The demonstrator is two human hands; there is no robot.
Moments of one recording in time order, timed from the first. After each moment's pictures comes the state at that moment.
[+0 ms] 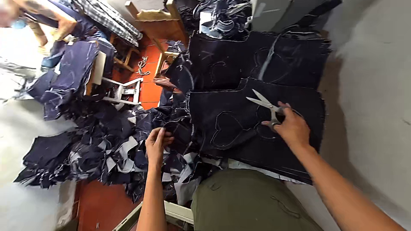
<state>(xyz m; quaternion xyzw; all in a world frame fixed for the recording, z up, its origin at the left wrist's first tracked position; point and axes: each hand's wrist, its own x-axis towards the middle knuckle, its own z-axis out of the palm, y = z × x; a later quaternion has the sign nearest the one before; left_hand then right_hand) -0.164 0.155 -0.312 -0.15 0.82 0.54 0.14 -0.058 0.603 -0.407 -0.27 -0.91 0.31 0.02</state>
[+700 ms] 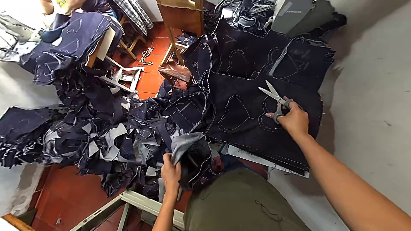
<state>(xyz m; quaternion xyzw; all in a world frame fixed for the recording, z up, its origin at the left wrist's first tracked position) 0.021 0.131 -0.369 -0.15 0.95 0.27 0.02 -0.058 0.602 -0.408 -0.28 -0.92 0.28 0.01</state>
